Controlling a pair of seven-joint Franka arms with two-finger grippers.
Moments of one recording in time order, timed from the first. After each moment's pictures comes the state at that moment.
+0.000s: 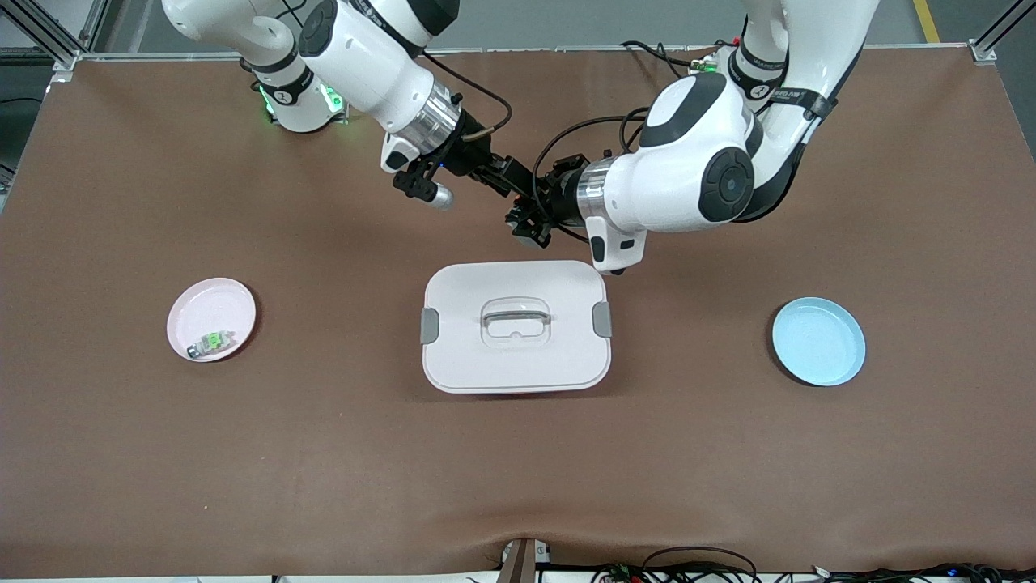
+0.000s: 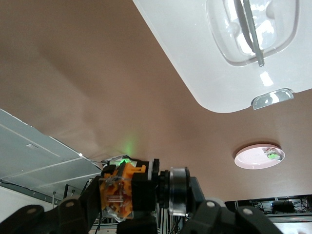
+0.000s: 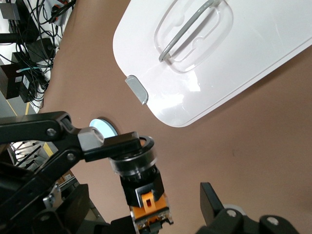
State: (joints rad) left arm -0.16 0.44 -0.57 -1.47 -0.53 1.88 -1.58; right arm 0.79 0.09 0.00 -1.96 0.65 2.57 0.99
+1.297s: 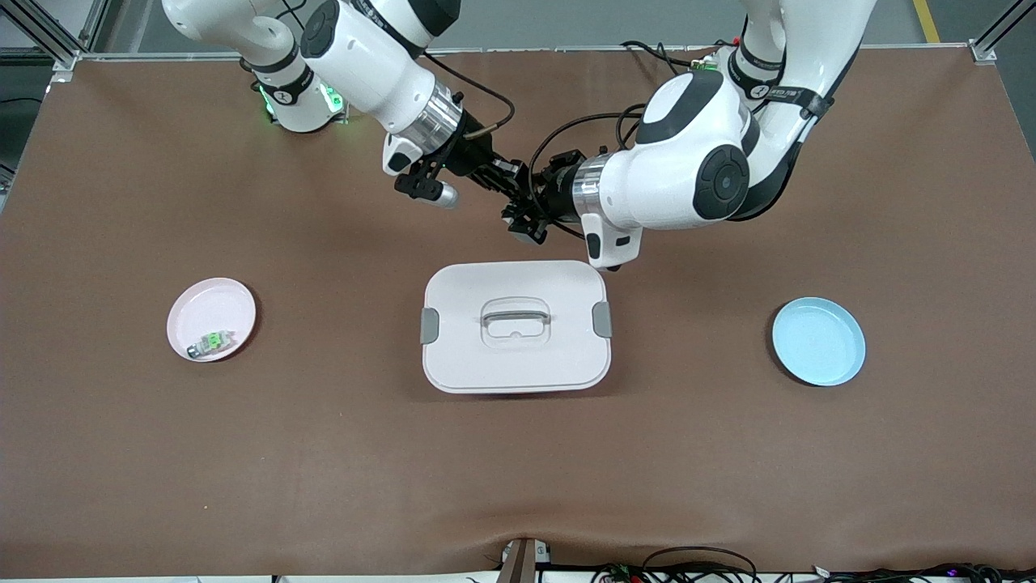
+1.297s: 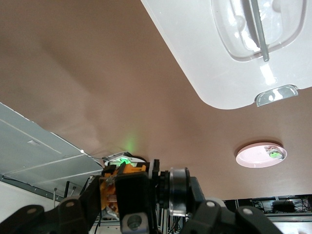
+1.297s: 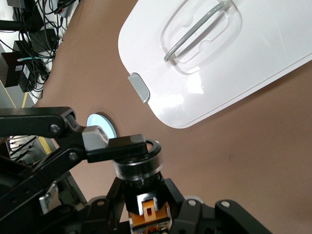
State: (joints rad) left arm -0.16 0.44 -0.57 -1.46 -0.53 1.87 -1.60; right arm 0.79 0.09 0.00 -1.96 0.65 2.57 0.92
